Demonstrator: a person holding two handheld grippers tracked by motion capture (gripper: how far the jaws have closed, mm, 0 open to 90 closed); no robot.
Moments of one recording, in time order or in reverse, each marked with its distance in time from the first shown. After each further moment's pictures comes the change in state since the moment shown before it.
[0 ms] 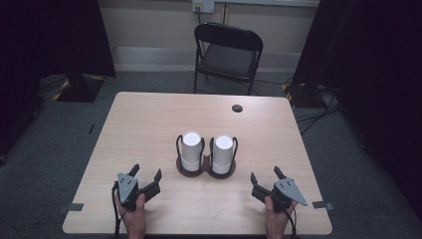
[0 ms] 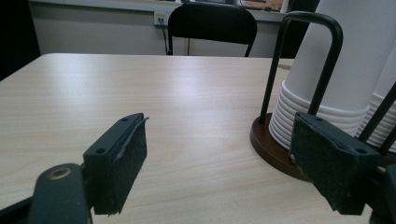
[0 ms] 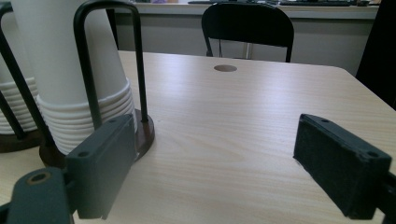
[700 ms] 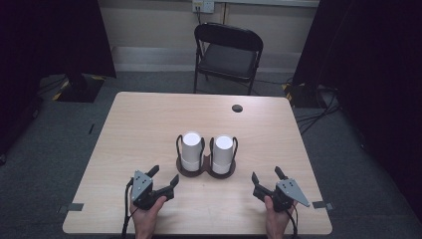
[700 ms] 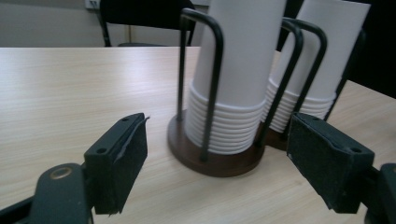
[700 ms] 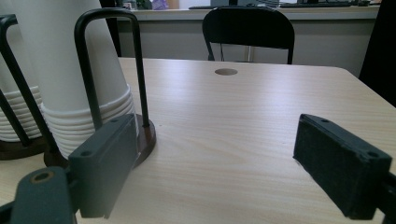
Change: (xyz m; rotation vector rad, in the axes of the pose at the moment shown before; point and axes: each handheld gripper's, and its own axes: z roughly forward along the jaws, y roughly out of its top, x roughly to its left) left arm -0.037 0.016 0.006 0.067 -0.248 0.014; right arm -0.003 -0.001 -0.002 -0.018 0.007 0.023
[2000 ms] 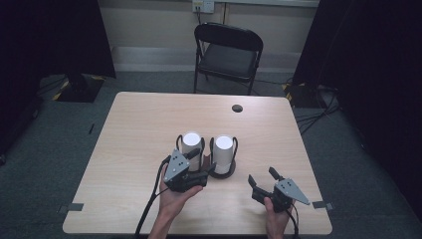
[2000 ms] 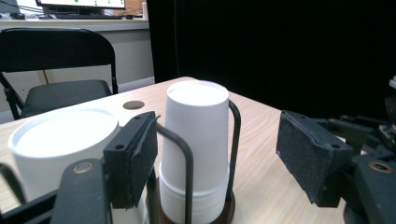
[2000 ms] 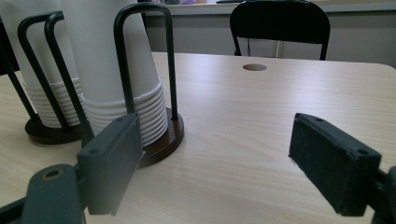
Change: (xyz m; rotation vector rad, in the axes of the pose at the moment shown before) left arm -0.064 0.075 0.049 -0.041 -0.278 0.151; right arm 0.001 0.000 0.000 0.022 0.119 0.000
